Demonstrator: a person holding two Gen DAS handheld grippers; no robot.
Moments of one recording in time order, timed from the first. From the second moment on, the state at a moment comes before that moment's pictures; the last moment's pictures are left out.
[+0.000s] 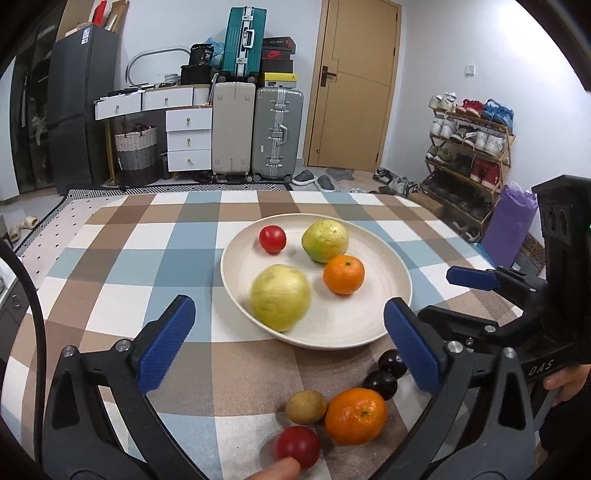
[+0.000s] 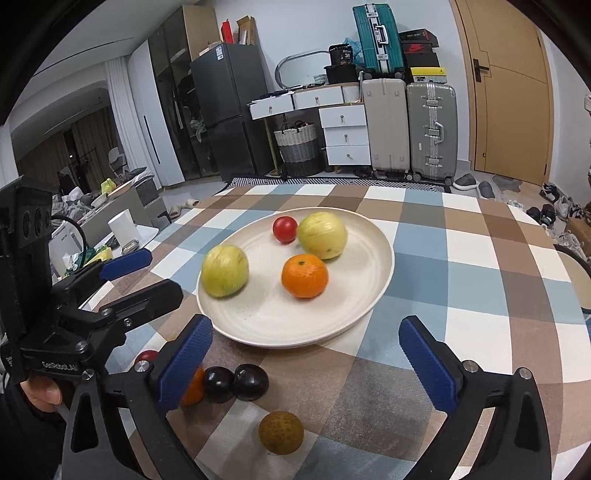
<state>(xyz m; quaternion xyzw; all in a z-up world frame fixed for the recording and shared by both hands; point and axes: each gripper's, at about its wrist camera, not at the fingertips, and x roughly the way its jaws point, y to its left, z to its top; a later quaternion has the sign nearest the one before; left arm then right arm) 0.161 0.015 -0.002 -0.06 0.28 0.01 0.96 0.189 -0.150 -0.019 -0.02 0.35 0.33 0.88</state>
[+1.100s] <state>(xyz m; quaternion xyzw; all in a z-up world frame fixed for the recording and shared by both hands) 0.107 0.022 -0.017 -0.06 0.35 -0.03 0.94 0.158 -0.153 -0.035 -0.06 0.42 0.36 0.83</state>
